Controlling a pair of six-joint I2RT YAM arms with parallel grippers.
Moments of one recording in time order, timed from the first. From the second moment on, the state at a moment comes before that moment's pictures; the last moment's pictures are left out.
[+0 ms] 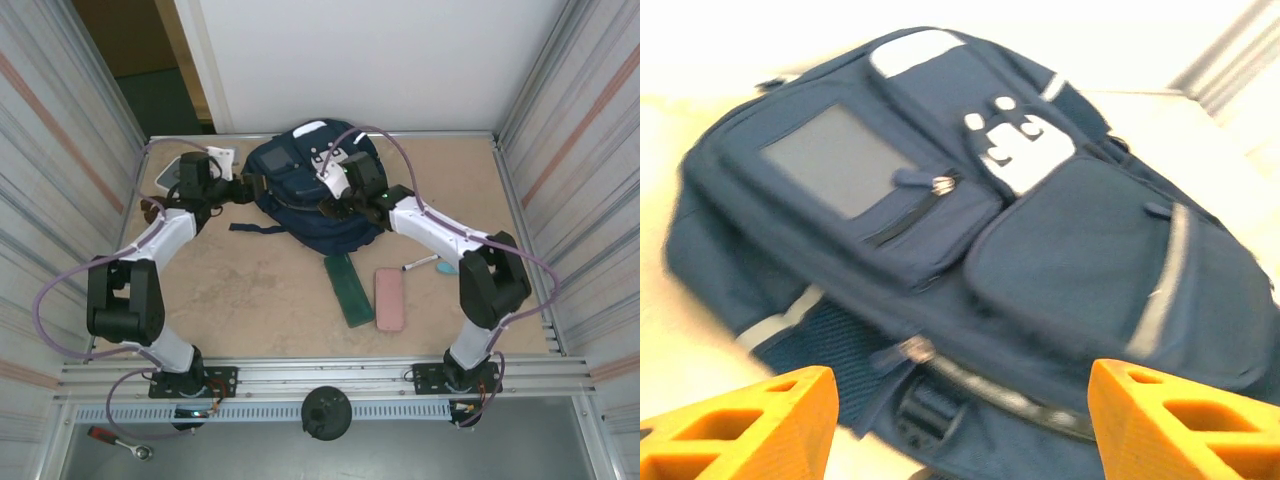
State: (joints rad) left arm -0.15 1.57 1.07 0.00 0.45 -0.13; right arm 0.60 1.71 1.32 -0.32 -0.06 -0.25
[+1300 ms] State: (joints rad) left arm -0.61 2.19 1.84 -0.60 0.19 0.42; right arm 0.14 1.28 0.83 -0.39 -0.06 0.34
